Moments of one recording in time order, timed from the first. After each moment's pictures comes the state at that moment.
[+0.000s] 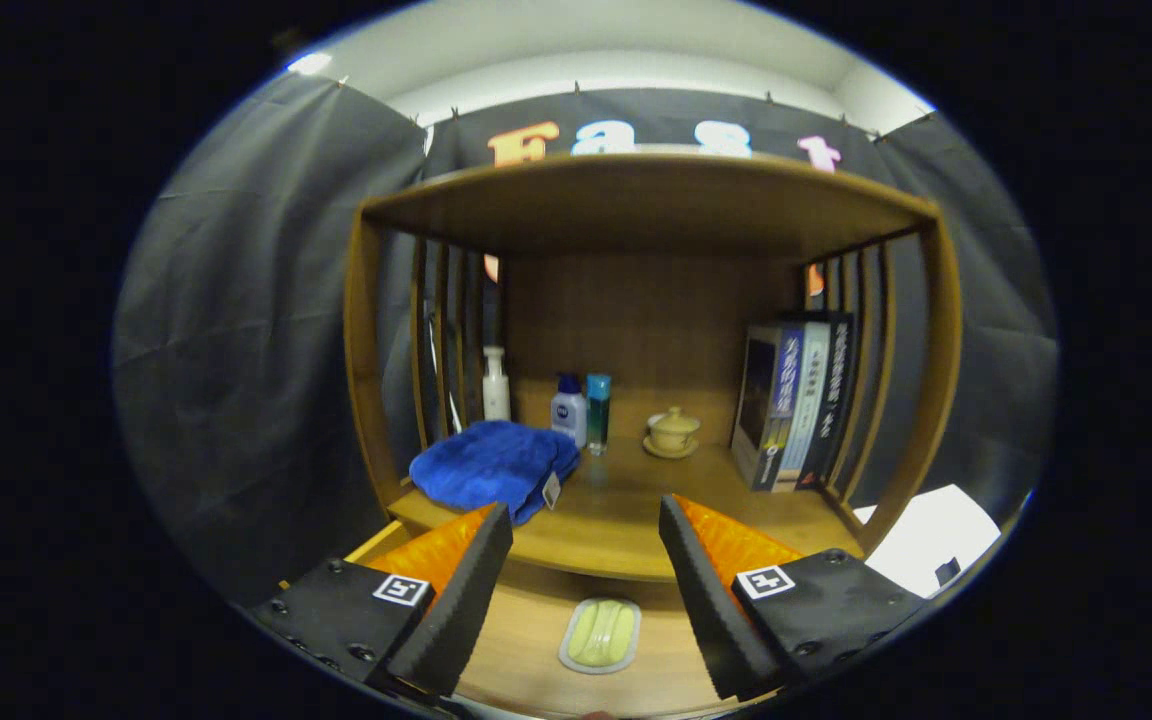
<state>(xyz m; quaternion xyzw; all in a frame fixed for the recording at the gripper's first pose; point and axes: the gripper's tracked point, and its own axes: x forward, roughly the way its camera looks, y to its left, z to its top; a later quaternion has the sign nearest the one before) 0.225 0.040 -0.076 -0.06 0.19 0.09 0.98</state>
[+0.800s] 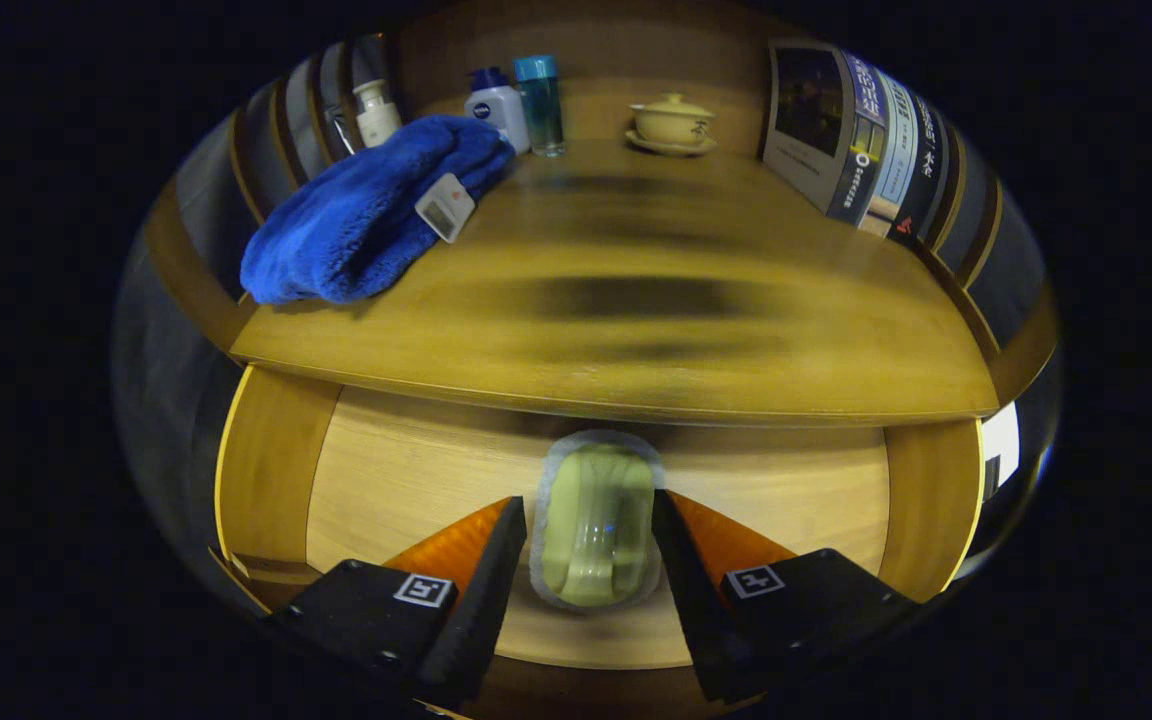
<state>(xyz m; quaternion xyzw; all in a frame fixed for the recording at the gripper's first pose) 0.243 -0.001 -0.280 -0.03 0.53 0.01 0.84</state>
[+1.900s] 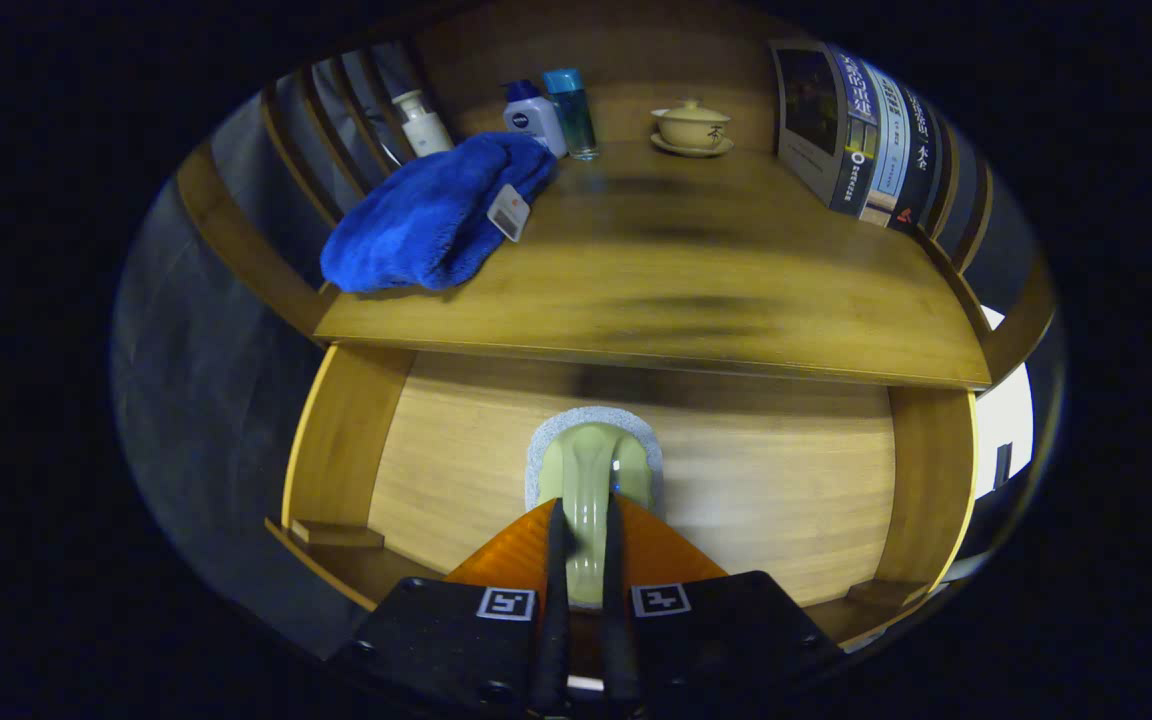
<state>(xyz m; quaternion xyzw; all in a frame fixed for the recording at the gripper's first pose) 0.191 0.022 -0.210 0.00 0.53 0.08 0.84</state>
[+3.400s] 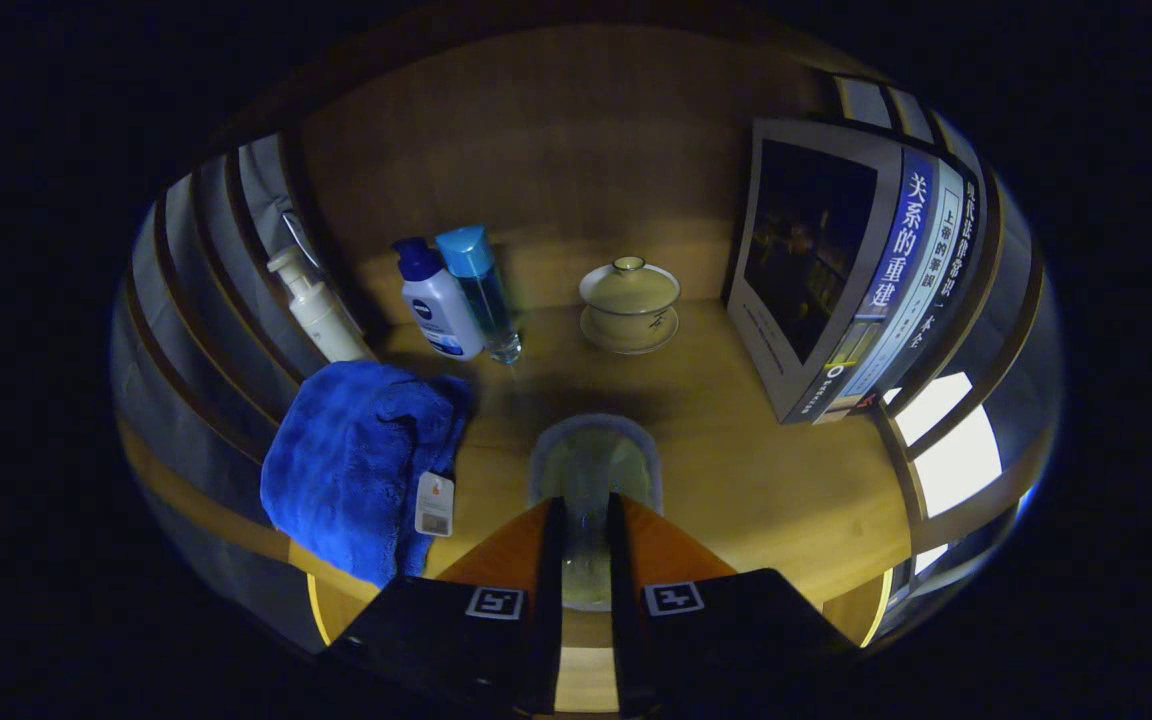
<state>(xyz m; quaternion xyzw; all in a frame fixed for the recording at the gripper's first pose) 0.401 -0.005 -0.151 0.00 0.43 -0.03 0.90</state>
